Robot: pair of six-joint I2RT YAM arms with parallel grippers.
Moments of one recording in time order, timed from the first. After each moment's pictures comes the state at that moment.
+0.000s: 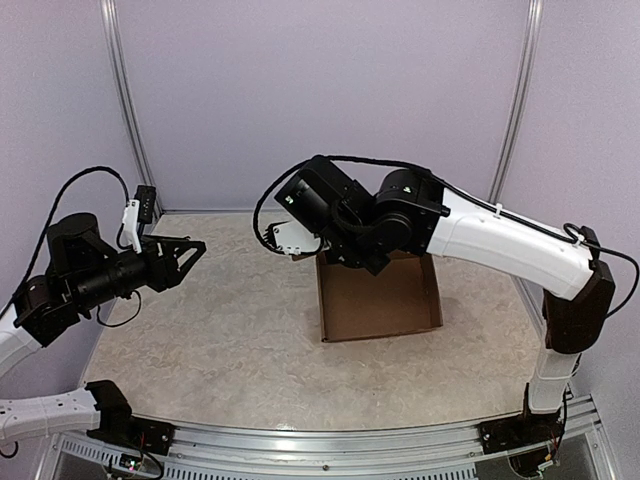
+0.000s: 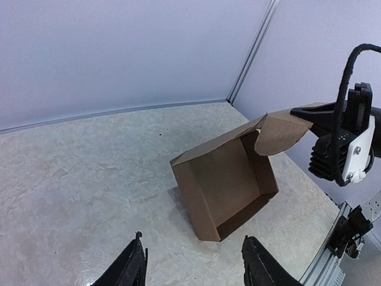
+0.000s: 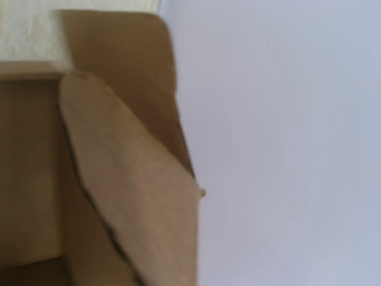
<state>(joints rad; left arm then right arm) -0.69 0.67 0.78 -0.31 0.02 -0.32 1.24 1.90 2.04 -0.96 0.95 -0.97</state>
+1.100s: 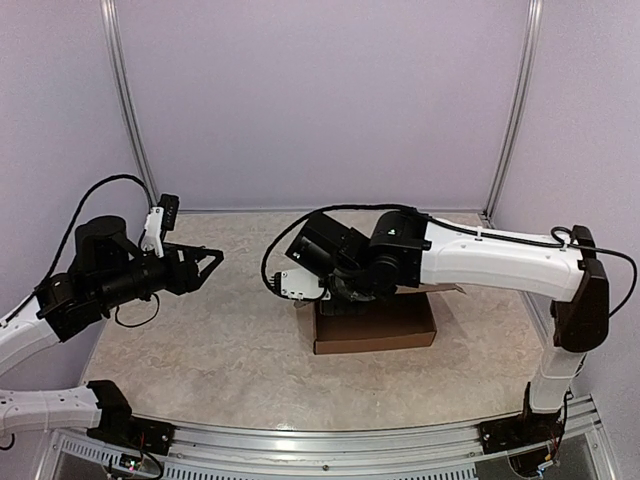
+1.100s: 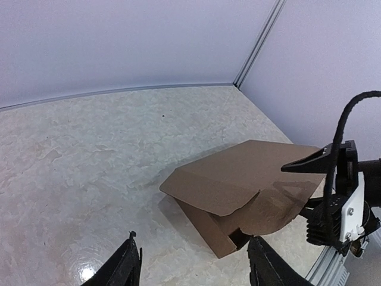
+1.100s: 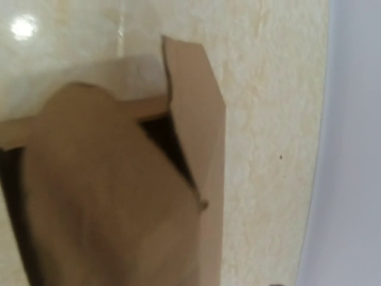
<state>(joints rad) -0.69 0.77 0.74 -0.23 0.02 -0.35 1.22 1.86 1.75 -0.93 0.58 -0.59</state>
